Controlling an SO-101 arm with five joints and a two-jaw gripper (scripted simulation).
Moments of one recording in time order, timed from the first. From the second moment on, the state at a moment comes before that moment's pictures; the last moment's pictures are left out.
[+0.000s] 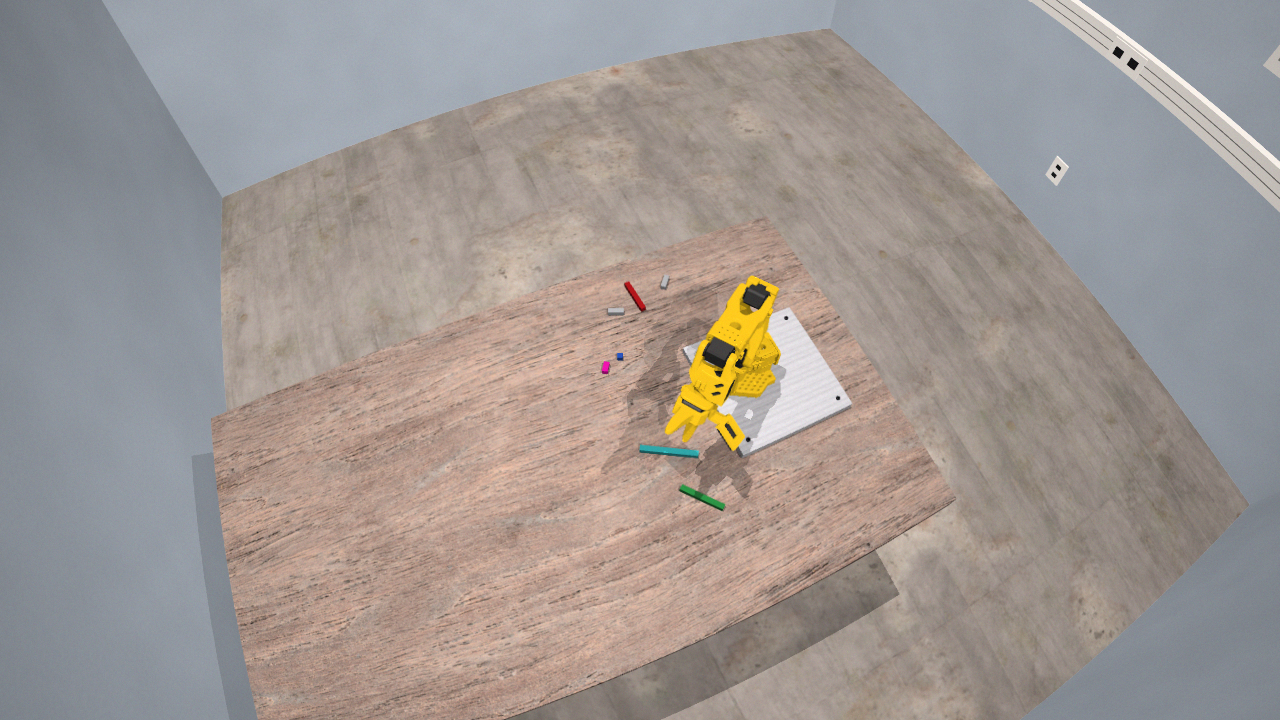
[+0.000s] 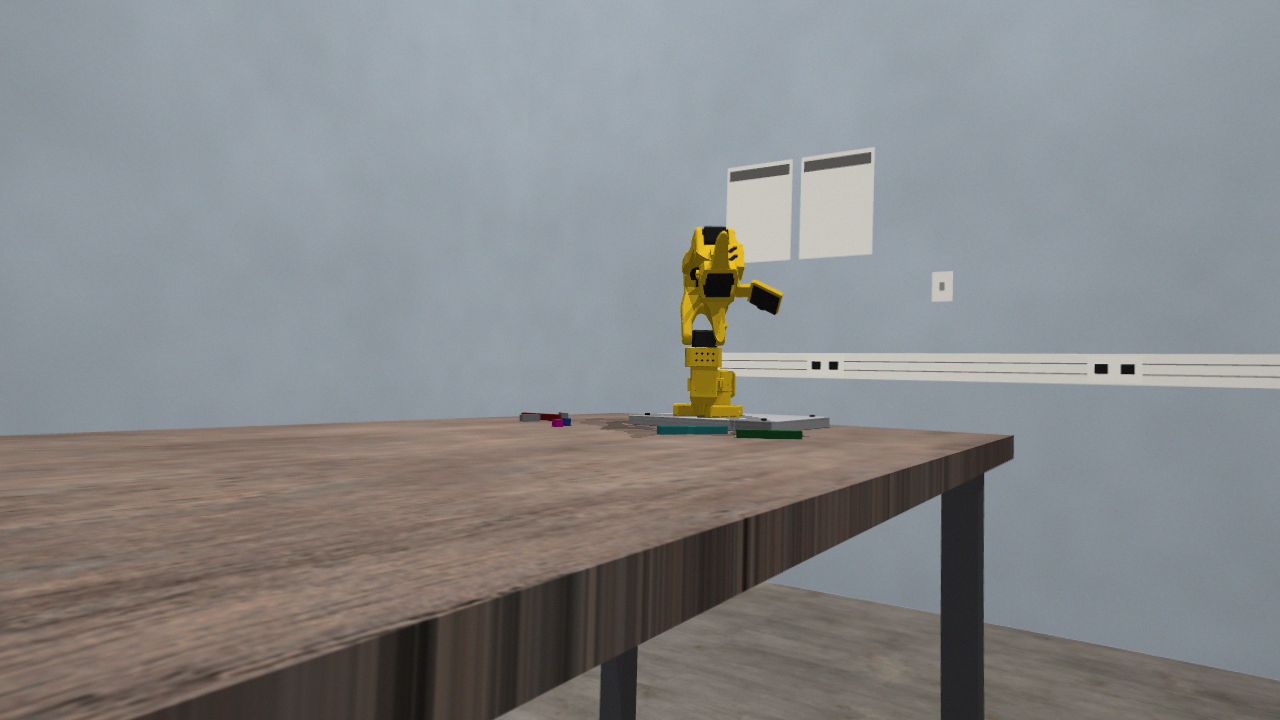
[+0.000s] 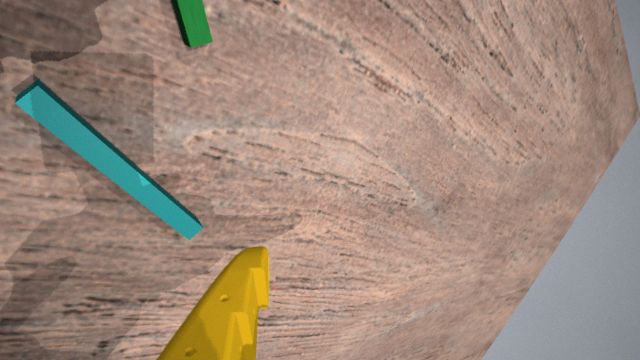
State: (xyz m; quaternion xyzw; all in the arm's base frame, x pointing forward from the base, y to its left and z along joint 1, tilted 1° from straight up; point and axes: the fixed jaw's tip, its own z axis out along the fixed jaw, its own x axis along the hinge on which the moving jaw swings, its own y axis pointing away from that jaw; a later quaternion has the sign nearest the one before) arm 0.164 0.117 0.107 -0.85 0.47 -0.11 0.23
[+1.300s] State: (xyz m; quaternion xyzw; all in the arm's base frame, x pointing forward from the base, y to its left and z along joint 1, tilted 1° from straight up) arm 0.159 0.108 0.102 -0.85 0.48 -0.11 0.21
